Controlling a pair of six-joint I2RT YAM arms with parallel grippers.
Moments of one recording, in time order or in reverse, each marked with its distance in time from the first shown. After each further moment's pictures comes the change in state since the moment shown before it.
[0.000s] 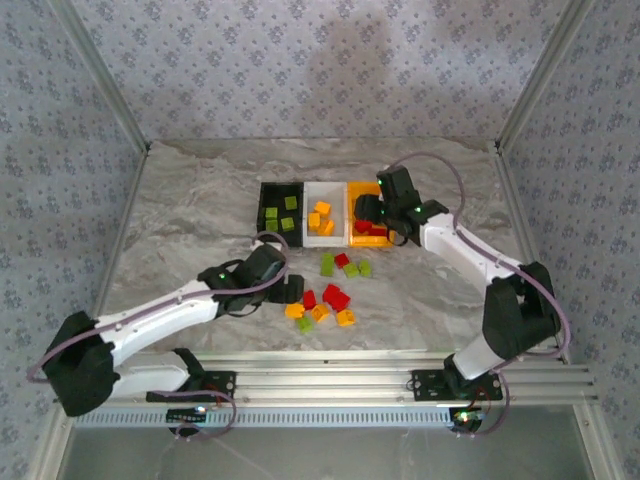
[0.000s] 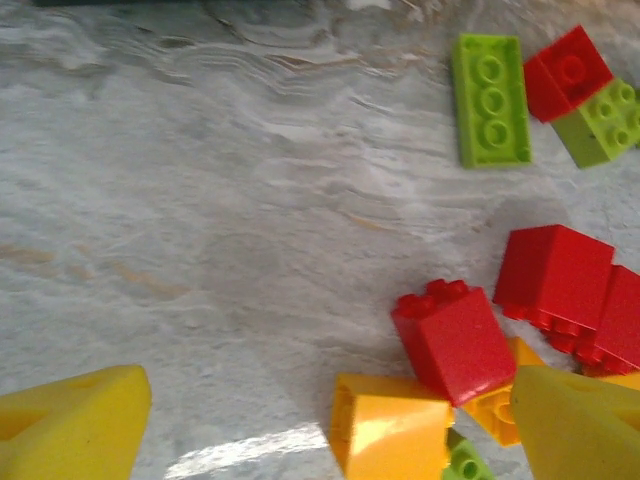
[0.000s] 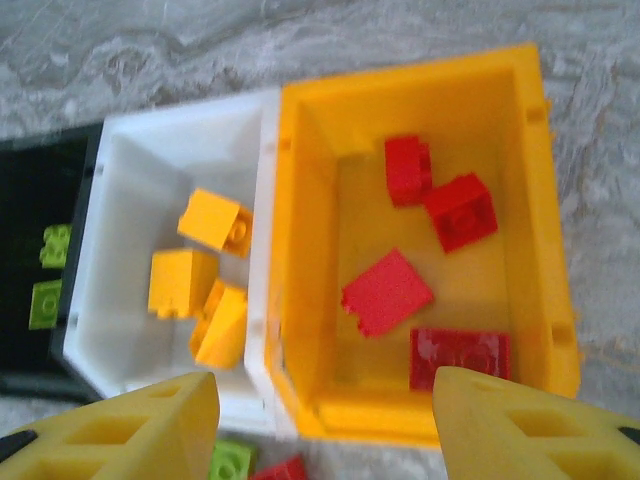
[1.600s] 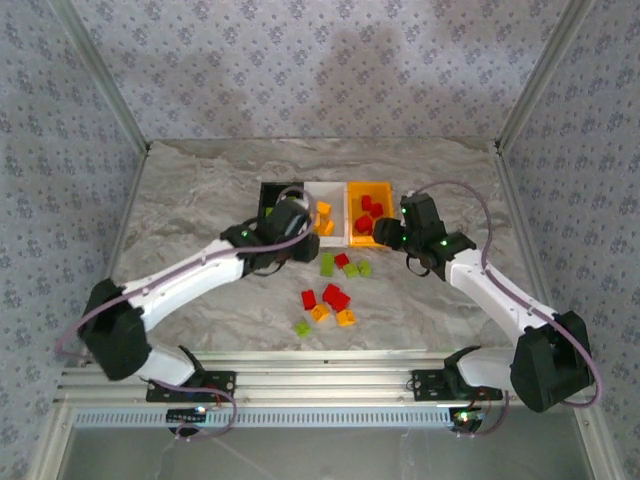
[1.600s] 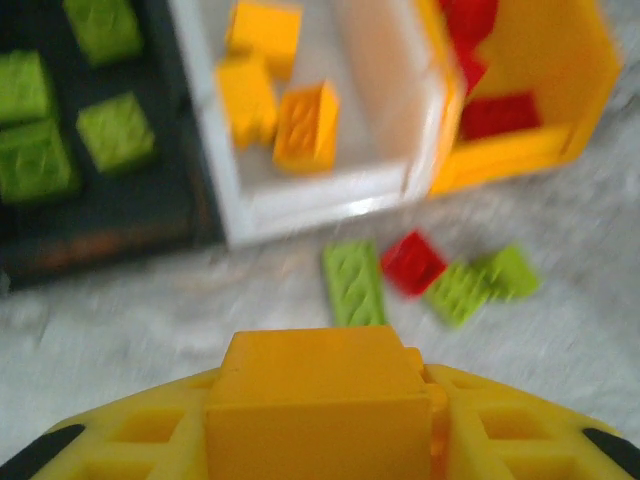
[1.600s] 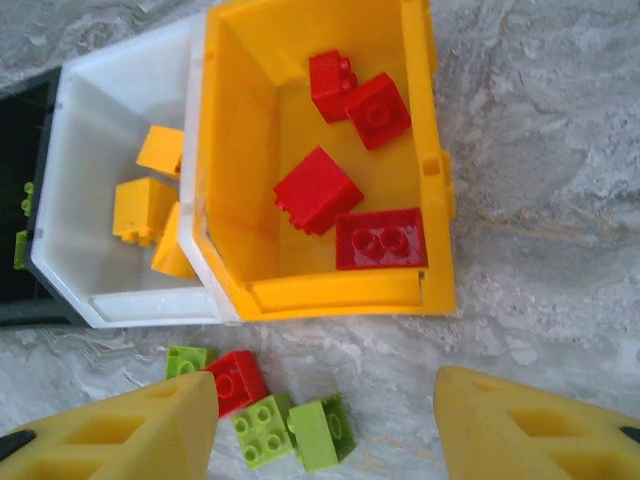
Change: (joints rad) left arm 0.059 0.275 0.443 -0.023 0.012 0.145; right arm -0.035 -0.282 -0.267 -0.006 -0.011 0.048
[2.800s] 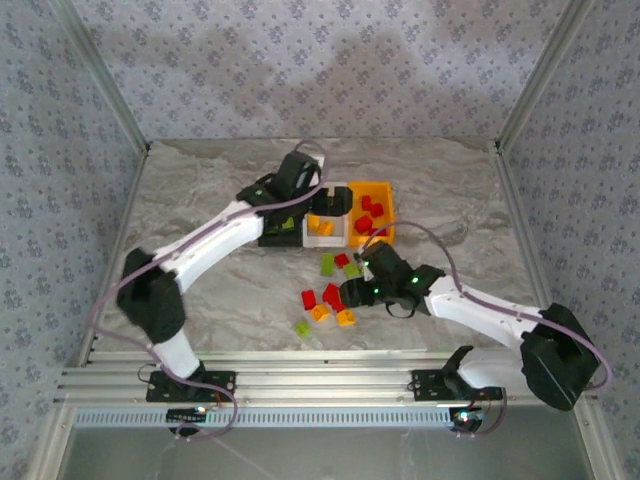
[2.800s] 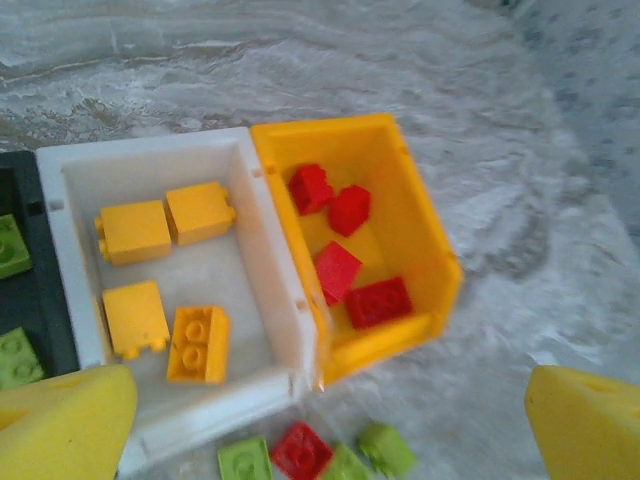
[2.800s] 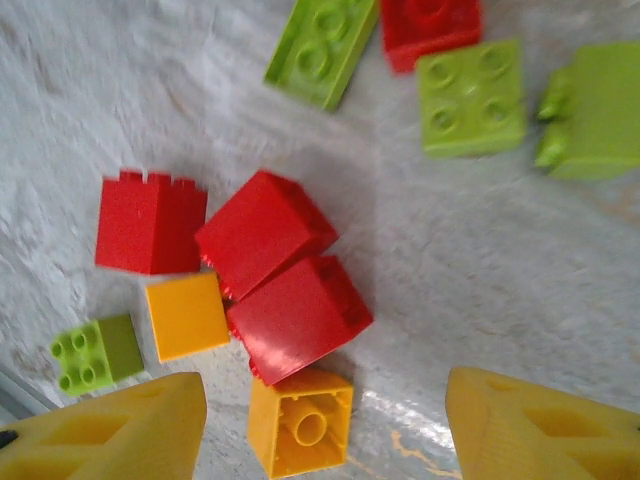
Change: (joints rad) left arm 0.086 0.142 0.251 0.110 0.160 0.025; right arm 0.389 0.008 -0.180 -0.022 -0.129 -0.052
